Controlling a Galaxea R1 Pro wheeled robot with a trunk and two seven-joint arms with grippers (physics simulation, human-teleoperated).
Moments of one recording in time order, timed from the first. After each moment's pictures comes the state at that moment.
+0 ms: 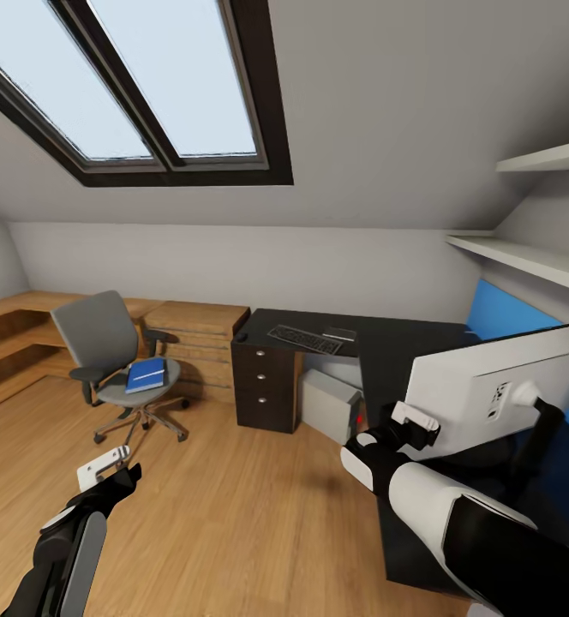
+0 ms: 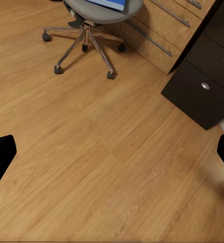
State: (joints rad) left arm -0.24 -0.04 0.32 -1.41 0.26 0.54 0.27; right arm -0.99 0.10 1.13 -0.14 -1.09 -0.45 -1.12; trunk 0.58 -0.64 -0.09
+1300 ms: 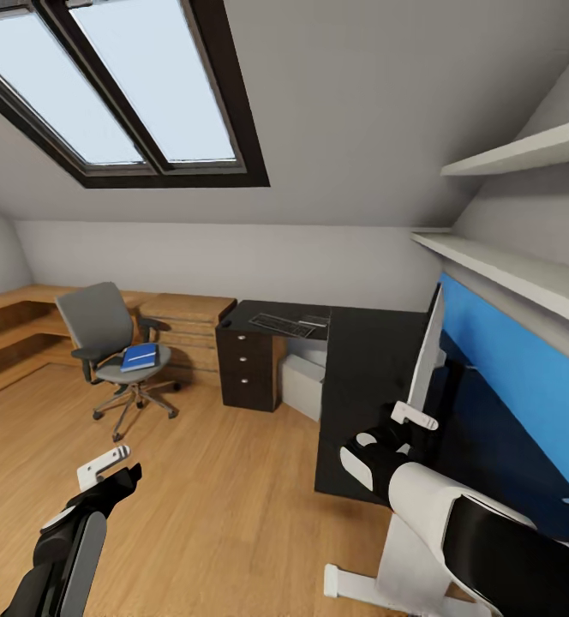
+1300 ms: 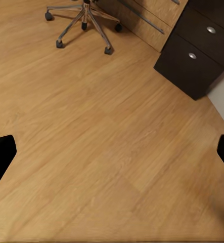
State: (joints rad) left arm -0.24 -0.04 0.32 -1.41 0.26 0.54 0.27; right arm -0.99 0.10 1.12 -0.14 -1.09 -0.46 -1.12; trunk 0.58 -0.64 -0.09
